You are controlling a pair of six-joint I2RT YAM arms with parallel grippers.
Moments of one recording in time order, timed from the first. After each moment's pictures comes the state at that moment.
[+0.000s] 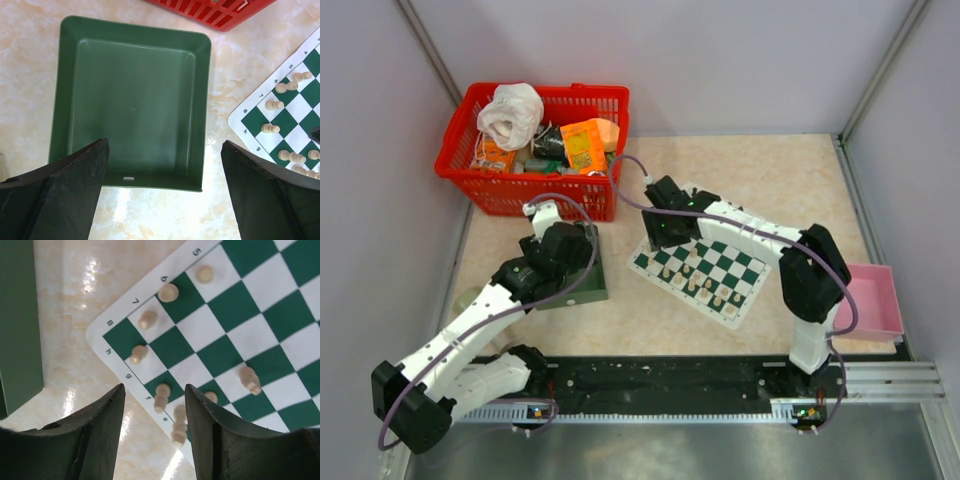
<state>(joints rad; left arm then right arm) -0.60 0.96 0.83 -0.65 -0.54 -0.71 0.77 1.84 1.46 -0.65 0.10 0.44</state>
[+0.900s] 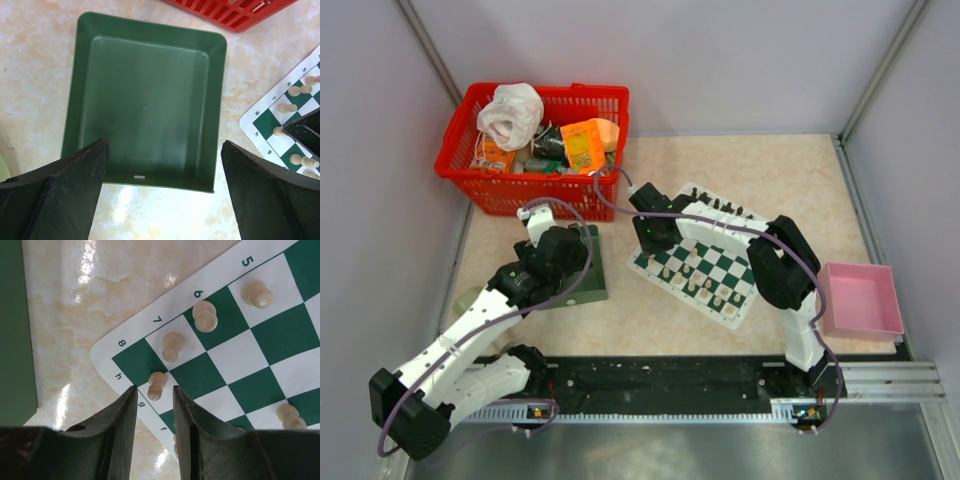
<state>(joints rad) -0.59 0.92 0.79 -0.67 -0.57 -0.71 0.81 2.04 1.59 -0.64 0.06 0.43</state>
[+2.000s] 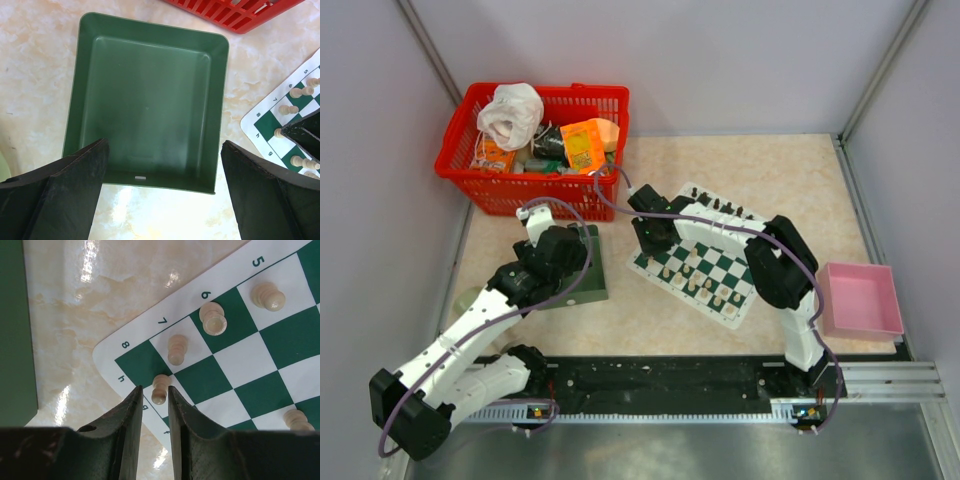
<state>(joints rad) -0.58 0.92 0.79 -0.67 -0.57 -0.71 0.82 2.06 1.59 -0.63 0.05 0.43</state>
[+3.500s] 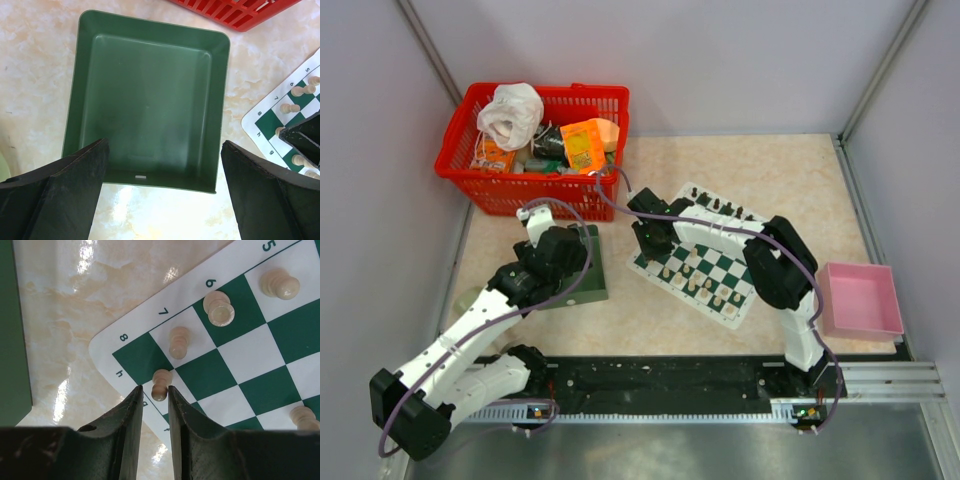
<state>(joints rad) -0.58 0.92 0.79 -0.67 -0.56 -0.71 0.82 2.06 1.56 -0.63 0.05 0.43</state>
